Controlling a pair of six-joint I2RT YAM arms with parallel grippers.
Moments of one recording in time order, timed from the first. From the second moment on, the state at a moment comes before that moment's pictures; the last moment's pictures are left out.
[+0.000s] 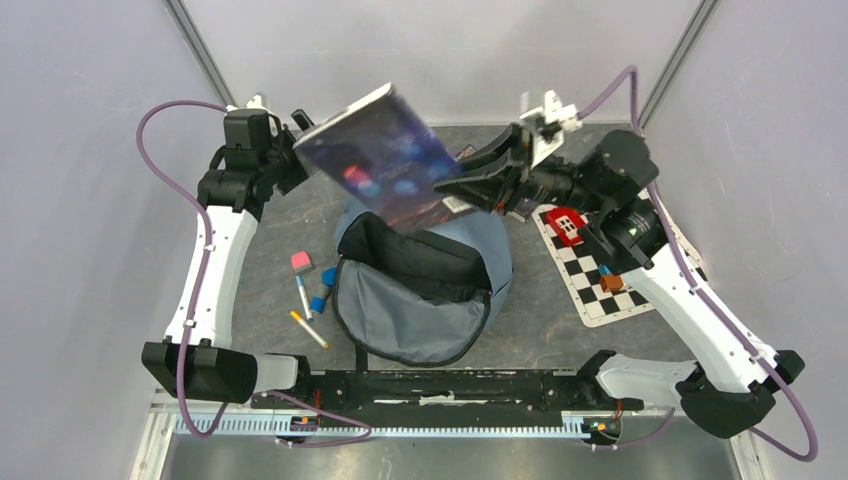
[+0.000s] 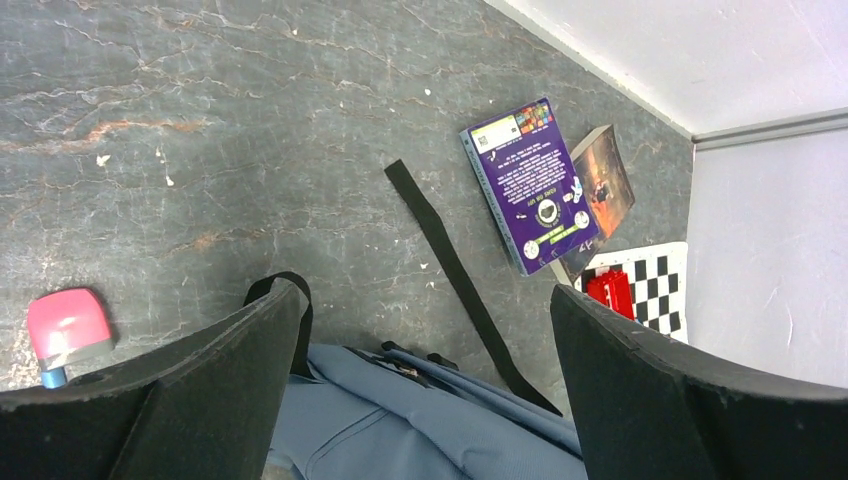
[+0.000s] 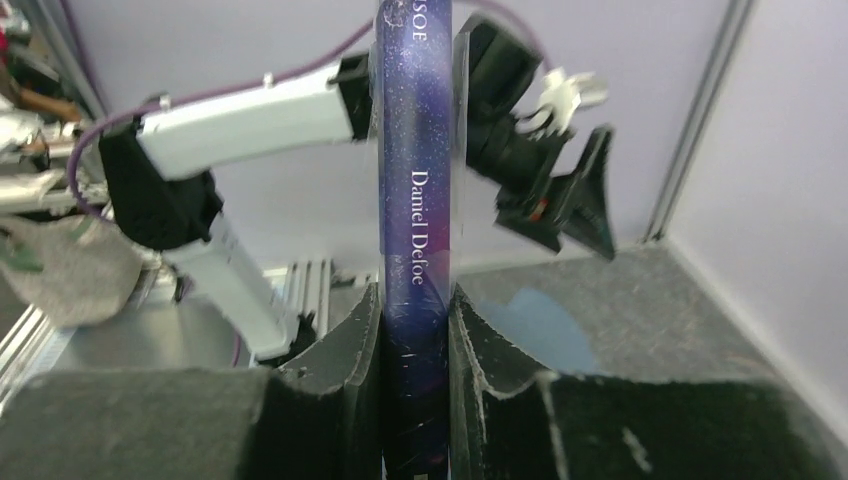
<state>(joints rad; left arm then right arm) -0.07 1.31 1.49 -0.73 0.13 -0.63 0.66 1.16 1.47 0.03 -0.70 0.24</state>
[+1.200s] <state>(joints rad) -0.04 1.33 1.49 -0.73 0.13 -0.63 0.97 1.13 1.33 -0.66 -0.18 -0.28</state>
